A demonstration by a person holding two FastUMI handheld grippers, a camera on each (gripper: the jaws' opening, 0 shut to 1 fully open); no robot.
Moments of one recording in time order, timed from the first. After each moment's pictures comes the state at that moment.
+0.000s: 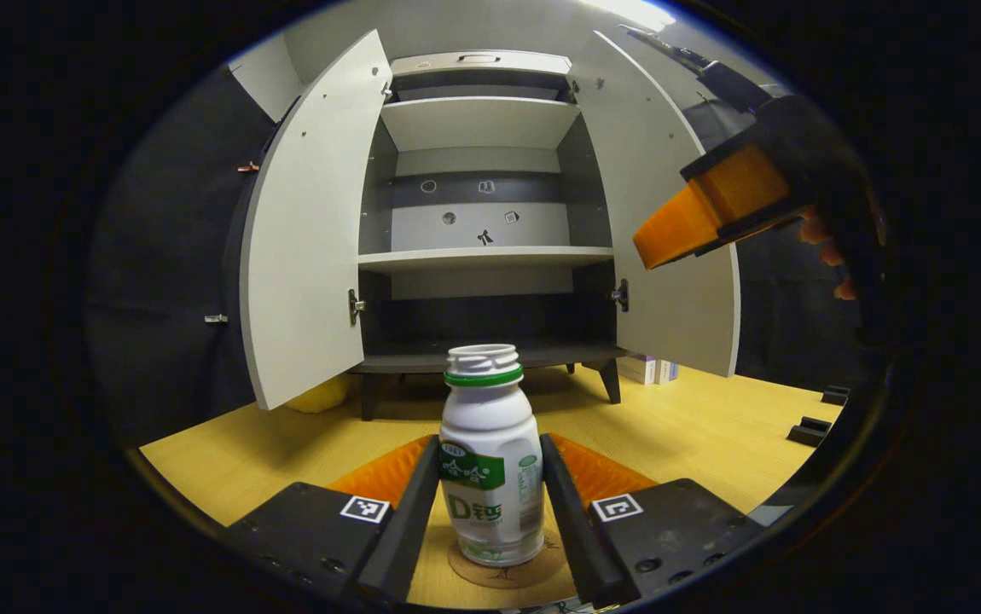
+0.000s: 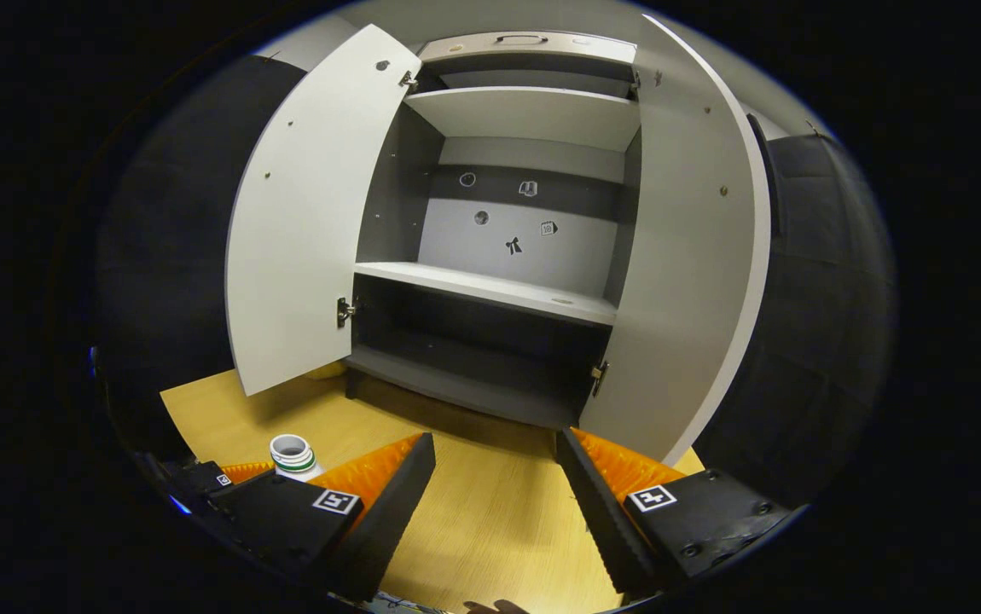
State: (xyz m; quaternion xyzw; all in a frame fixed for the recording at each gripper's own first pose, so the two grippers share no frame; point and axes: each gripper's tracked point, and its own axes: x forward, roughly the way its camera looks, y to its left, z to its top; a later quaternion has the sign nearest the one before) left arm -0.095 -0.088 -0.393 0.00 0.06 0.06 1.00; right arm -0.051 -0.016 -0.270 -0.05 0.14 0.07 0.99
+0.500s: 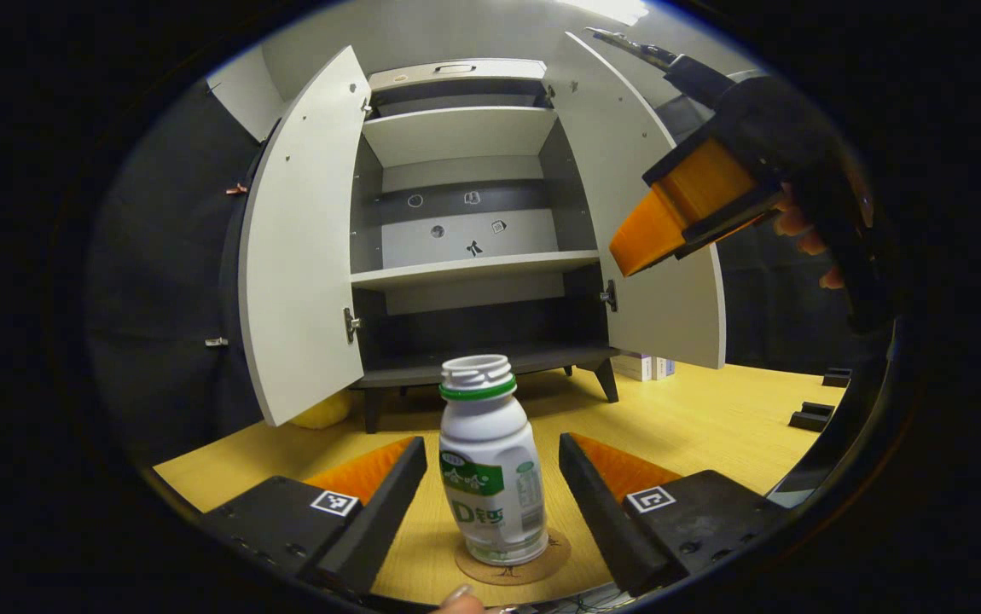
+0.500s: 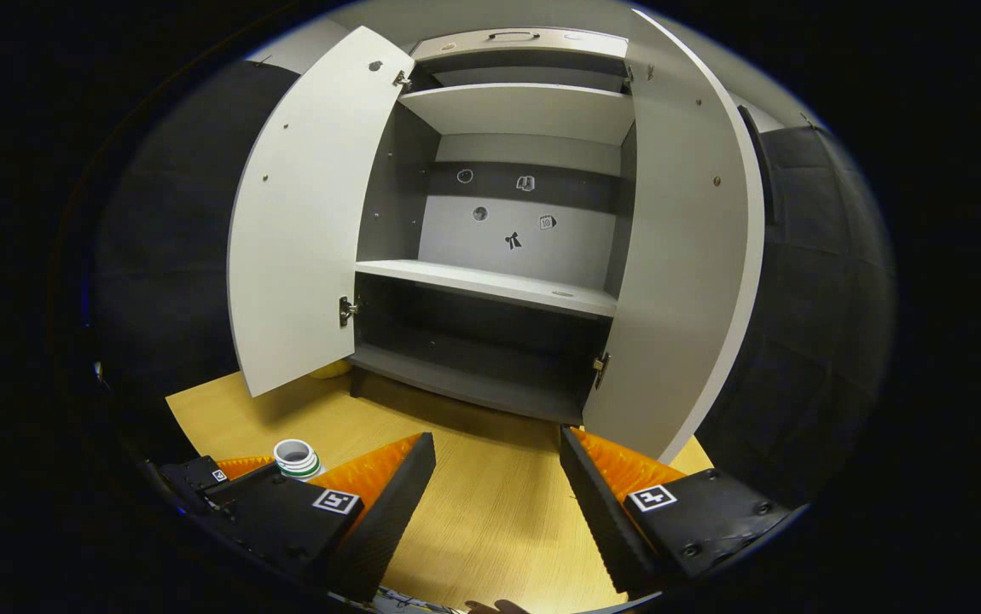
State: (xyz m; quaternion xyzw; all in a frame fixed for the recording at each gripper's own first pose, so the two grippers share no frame) left arm -0.099 -0.091 -0.374 0.04 0.05 0.05 1.00; right arm -0.056 -0.018 -0.262 -0.04 0.15 0.07 0.99
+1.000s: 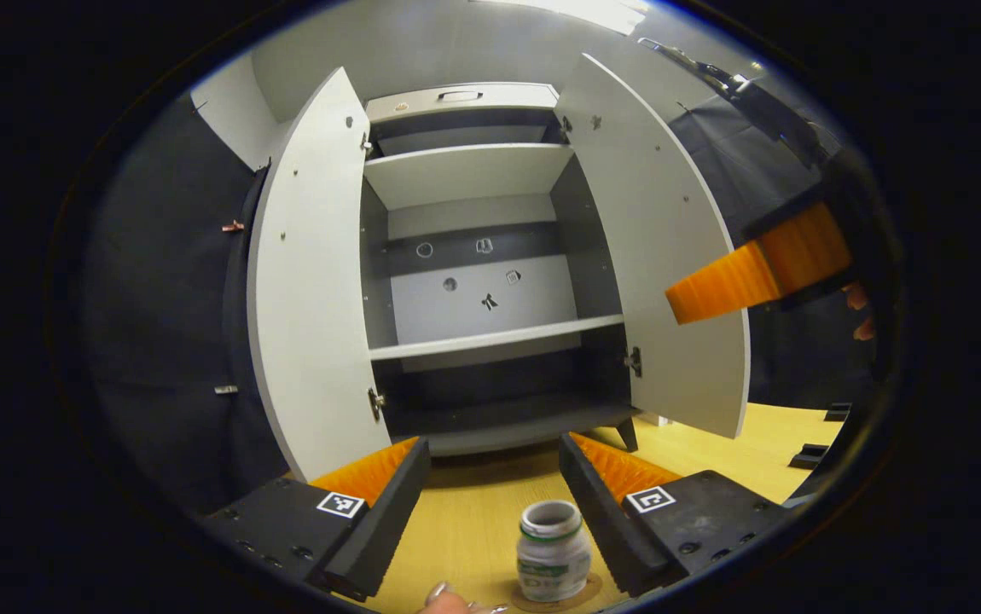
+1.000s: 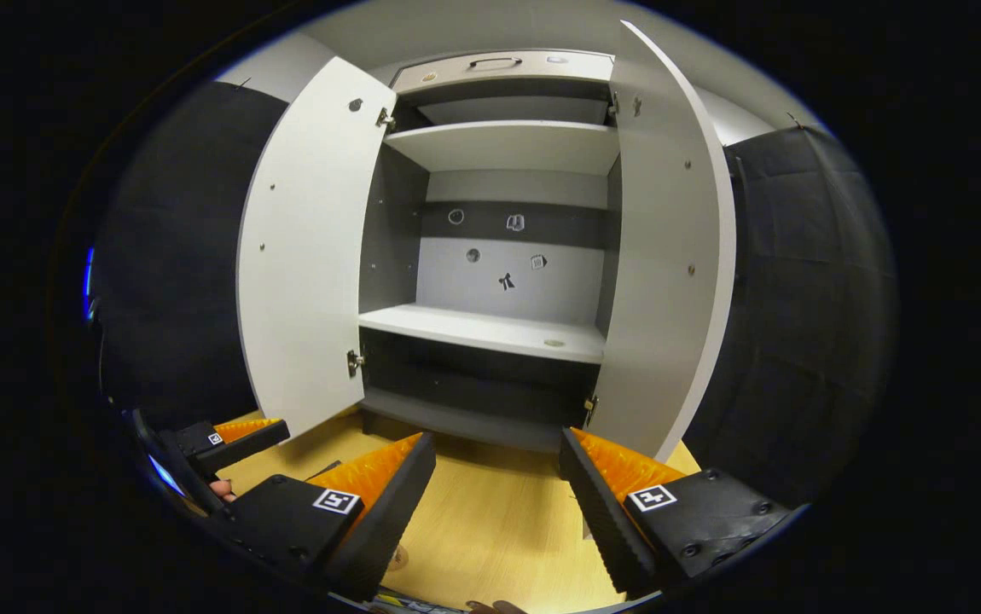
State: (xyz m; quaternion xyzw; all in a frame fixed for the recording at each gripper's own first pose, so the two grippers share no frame) left arm -0.077 -0.043 -0.237 0.06 0.01 0.05 1.00; right arm -0.061 -0.011 -0.165 0.00 0.10 0.06 0.99
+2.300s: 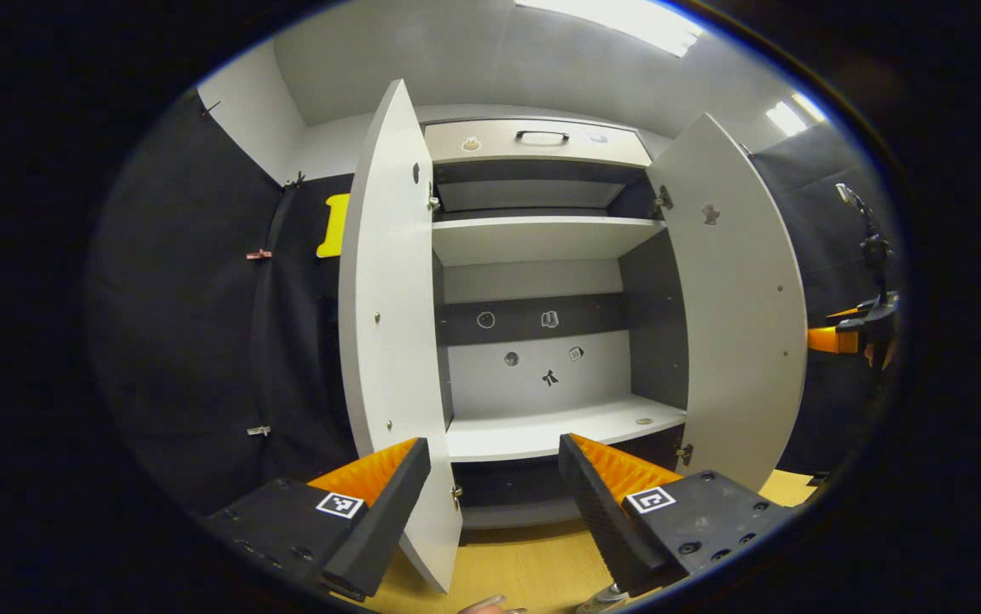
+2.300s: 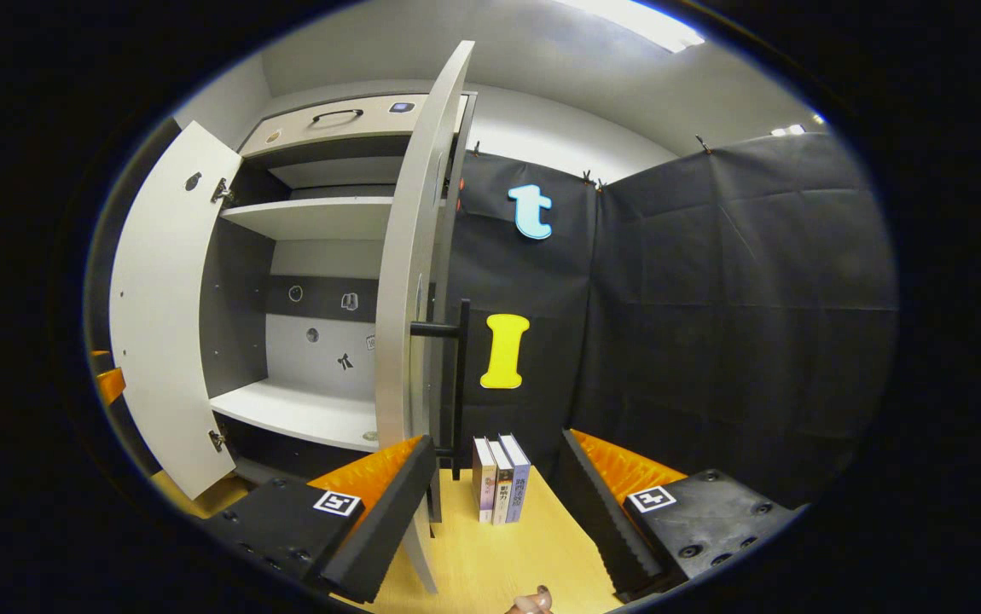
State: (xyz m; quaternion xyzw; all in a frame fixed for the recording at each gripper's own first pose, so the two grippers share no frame) left arm -0.070 0.075 -0.076 0.01 0.00 0.11 0.99; right arm -0.015 -0.215 -0.042 -0.02 0.02 -0.13 0.99
